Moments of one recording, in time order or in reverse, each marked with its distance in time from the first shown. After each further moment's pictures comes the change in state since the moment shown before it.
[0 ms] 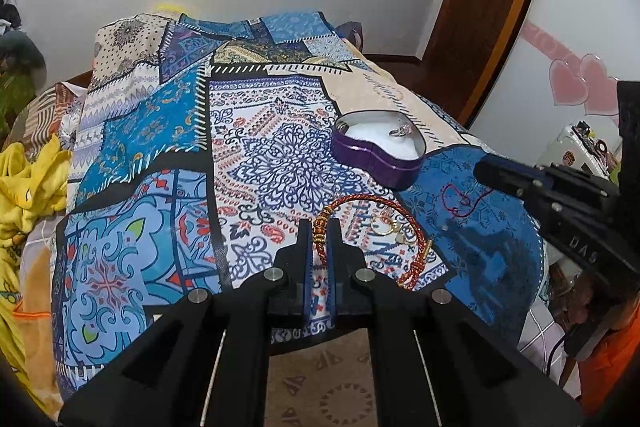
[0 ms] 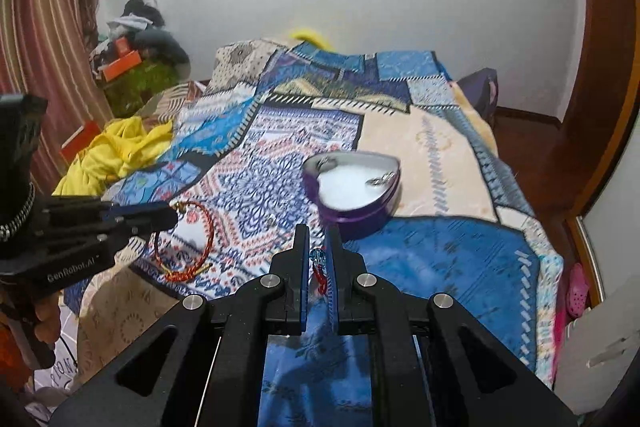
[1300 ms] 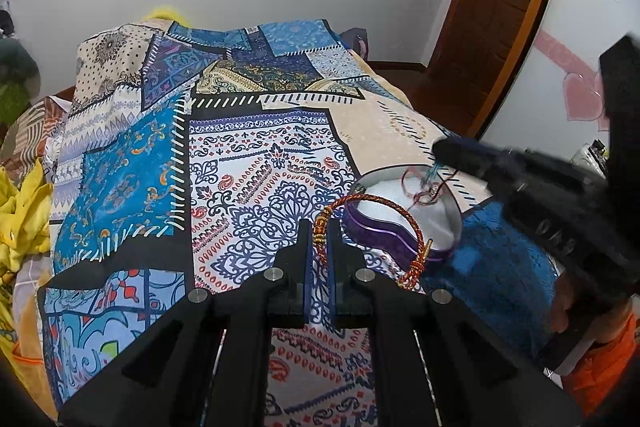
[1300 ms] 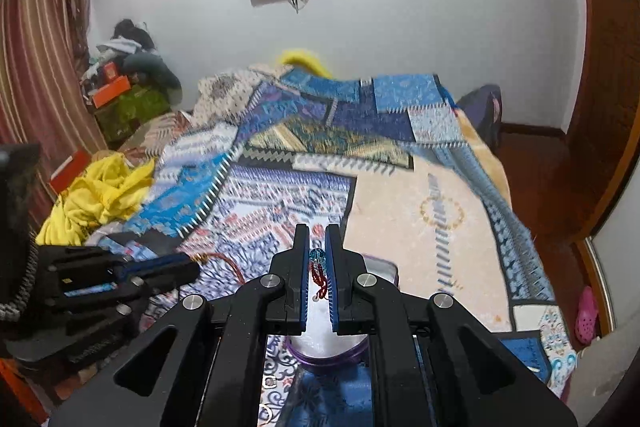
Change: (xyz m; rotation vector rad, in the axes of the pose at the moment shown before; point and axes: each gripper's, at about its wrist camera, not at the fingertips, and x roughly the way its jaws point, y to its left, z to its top) left arm 0.062 0.009 0.060 -0.008 -0.008 0.006; right arm 0.070 -0.022 0.053 0.030 -0.014 0.020
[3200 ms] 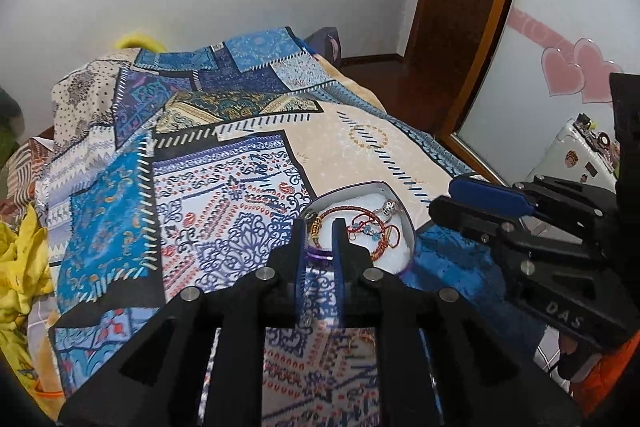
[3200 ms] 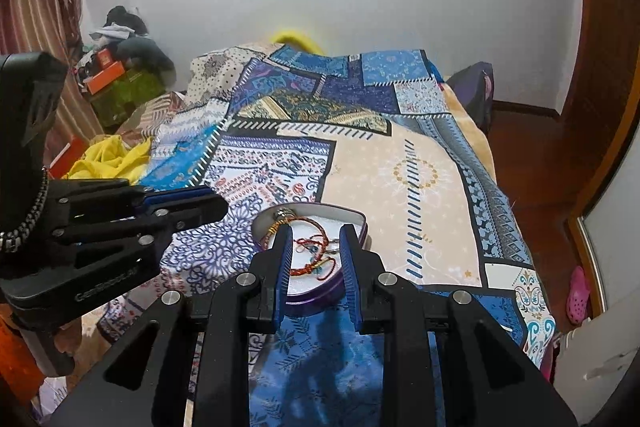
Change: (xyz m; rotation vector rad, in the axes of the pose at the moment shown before) left arm -0.013 -0.041 0.024 0.120 -0.002 -0.031; right arm -0.039 -0.013 -0.007 0.006 0.038 -0.017
